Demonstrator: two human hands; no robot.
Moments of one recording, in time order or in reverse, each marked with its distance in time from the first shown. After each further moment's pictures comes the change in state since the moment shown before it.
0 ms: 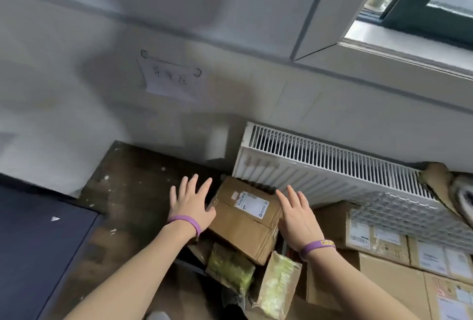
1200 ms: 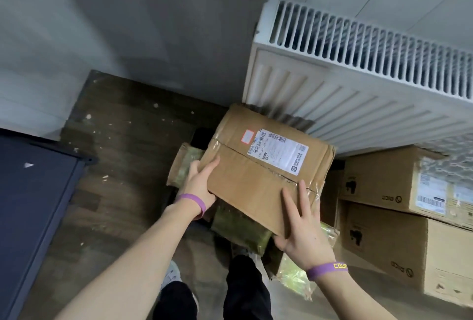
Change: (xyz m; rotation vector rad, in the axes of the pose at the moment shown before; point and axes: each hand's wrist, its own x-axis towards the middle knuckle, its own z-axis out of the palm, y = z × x) left_hand 0.086 -0.033 0.235 -0.503 -0.237 -0.107; right_hand 0.024 0.033 0.245 0.320 -0.110 -0.025
